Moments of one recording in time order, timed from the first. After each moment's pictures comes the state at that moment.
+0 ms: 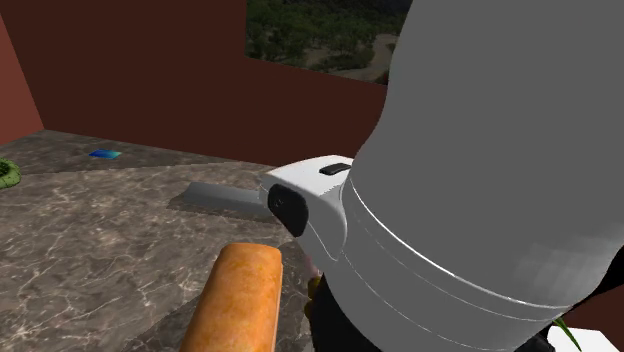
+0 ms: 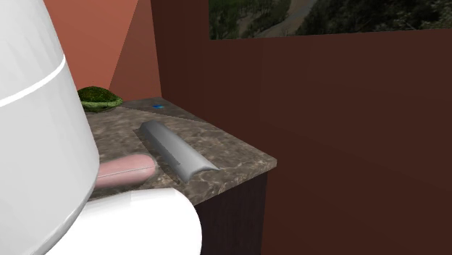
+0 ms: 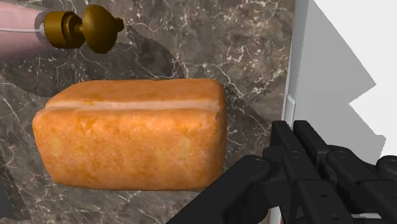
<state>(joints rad) 0.63 -0.30 0.69 -1.95 0.17 1.76 0.45</state>
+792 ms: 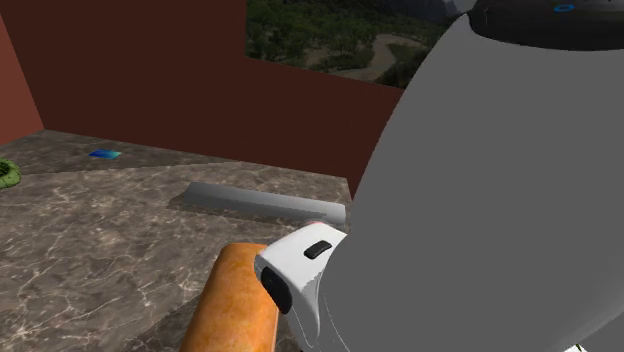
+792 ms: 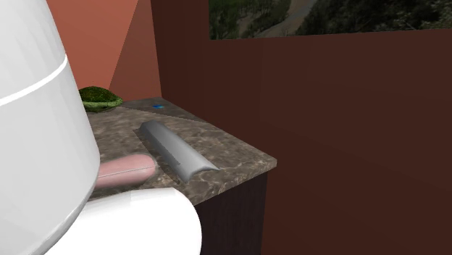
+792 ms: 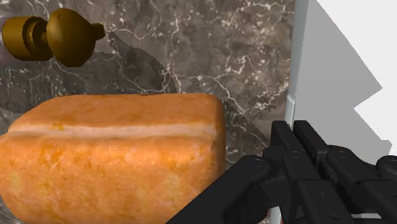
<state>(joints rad) 0.64 -0.30 0.72 -2.09 0.17 1.91 0.46</state>
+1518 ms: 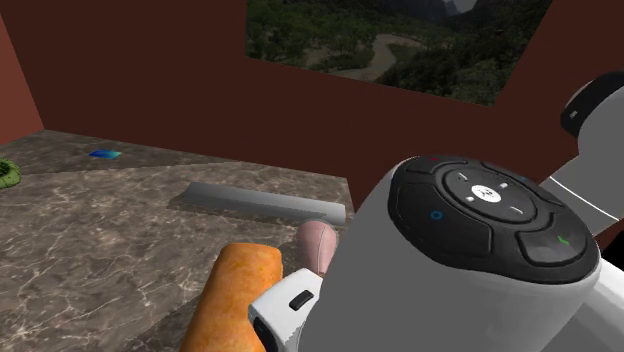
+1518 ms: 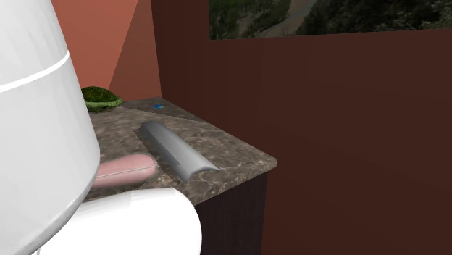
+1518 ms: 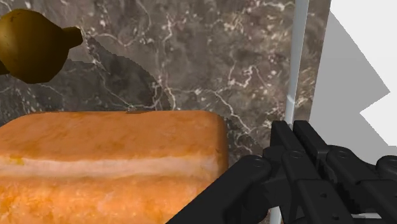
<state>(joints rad) 0.64 -0.25 0.75 -2.21 0.16 2.06 0.48</state>
